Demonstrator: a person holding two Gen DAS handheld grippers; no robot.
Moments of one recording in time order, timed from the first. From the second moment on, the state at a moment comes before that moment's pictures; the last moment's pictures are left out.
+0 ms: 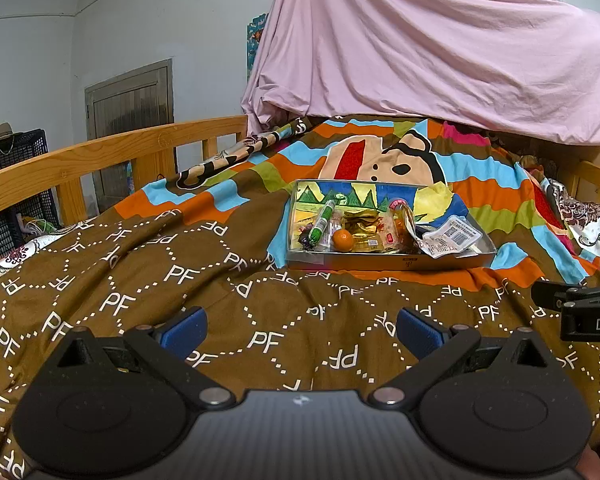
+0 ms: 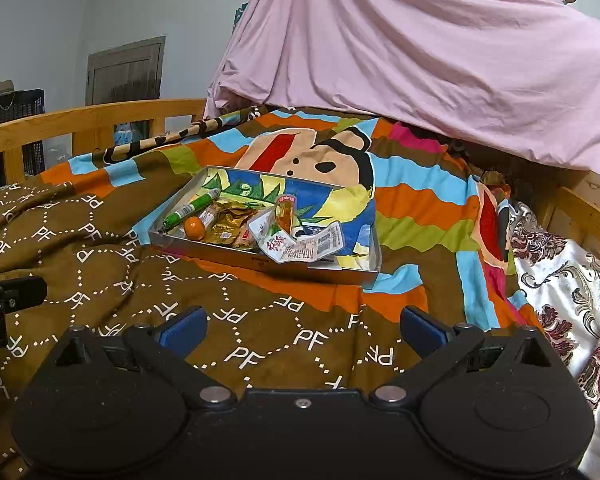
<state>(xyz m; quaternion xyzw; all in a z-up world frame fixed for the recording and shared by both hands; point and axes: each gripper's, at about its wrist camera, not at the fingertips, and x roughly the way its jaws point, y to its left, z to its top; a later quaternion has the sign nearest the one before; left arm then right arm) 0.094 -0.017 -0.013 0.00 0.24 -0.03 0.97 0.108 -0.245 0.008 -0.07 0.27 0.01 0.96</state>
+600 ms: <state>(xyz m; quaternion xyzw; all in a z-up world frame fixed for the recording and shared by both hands) 0.093 -0.014 -0.017 0.00 0.24 -0.03 0.97 0.109 -0.245 0.006 -0.07 0.27 0.01 0.96</state>
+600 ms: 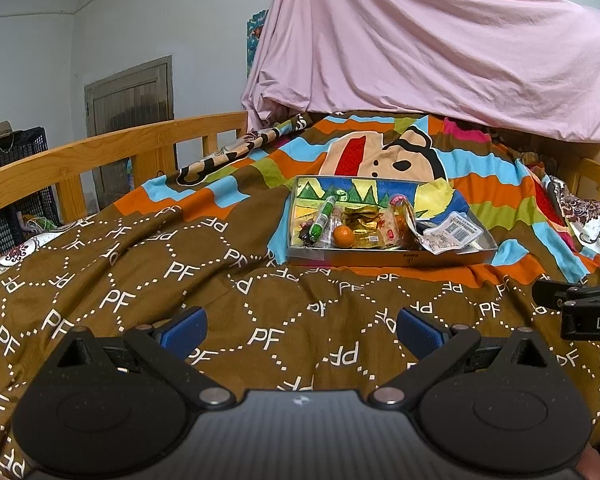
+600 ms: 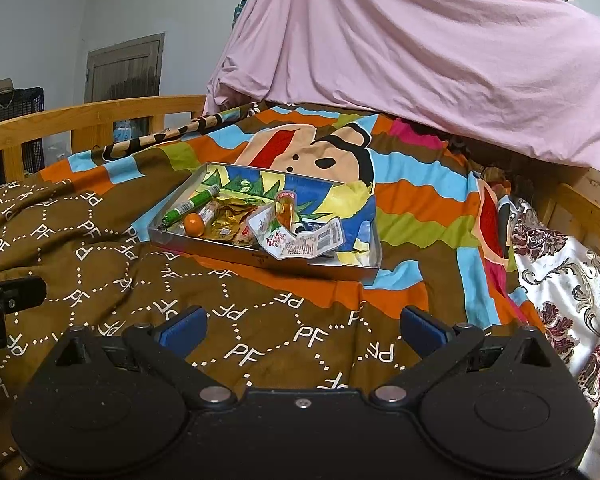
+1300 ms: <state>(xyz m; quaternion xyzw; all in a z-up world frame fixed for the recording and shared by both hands) 0.091 -0.016 -0.014 0.01 0.25 -0.03 0.97 0.109 -0.246 0.006 -0.07 0.27 0.01 0.96</state>
